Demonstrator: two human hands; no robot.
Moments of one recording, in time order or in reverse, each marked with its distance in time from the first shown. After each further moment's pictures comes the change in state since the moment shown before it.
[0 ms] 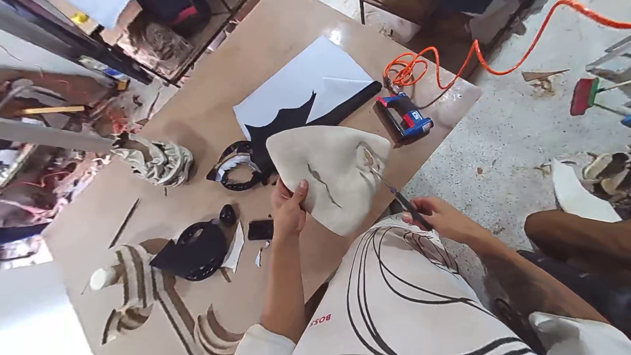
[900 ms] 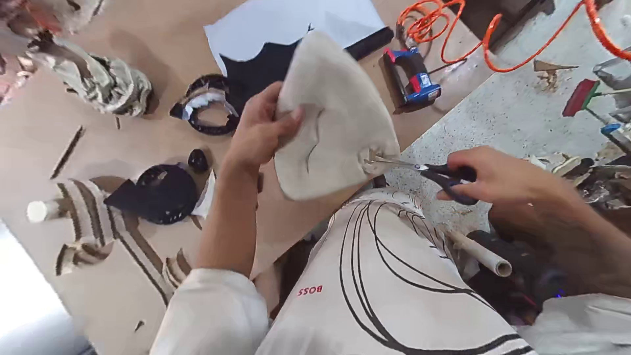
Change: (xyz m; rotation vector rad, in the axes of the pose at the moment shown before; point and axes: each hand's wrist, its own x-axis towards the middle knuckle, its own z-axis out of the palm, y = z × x) left_hand 0.037 0.063 0.016 0.371 -0.440 -0.074; right_hand -0.038 -0.071 -0.087 -0.830 -0.146 -0.020
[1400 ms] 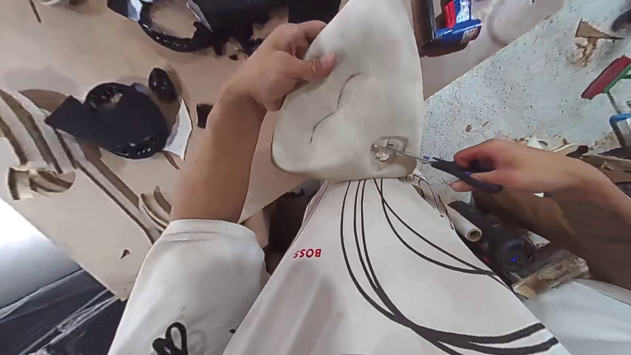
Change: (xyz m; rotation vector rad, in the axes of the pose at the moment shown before) left_hand 0.005 -0.038 0.028 -0.228 -0.264 -0.177; right_hand -0.010 0.015 0.030 0.314 -0.377 0.030
